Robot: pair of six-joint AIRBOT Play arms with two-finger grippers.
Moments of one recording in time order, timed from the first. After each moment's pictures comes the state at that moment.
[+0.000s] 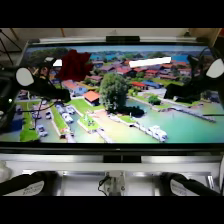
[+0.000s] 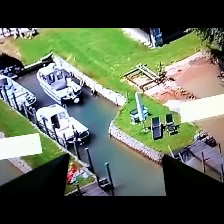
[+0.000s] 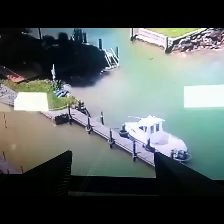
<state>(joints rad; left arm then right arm) -0.24 -1.29 1.37 1.48 -1.28 -1.57 -0.04 -1.28 1.41 -1.38 1.46 1.63</state>
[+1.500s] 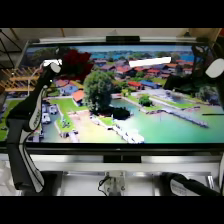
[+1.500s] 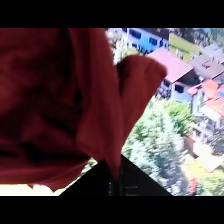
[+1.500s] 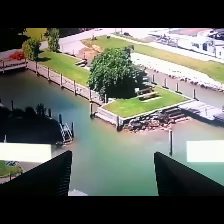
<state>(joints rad) -0.10 -2.15 2.06 1.01 -0.68 -1.59 -0.04 -1.29 1.41 -1.37 1.24 1.61</state>
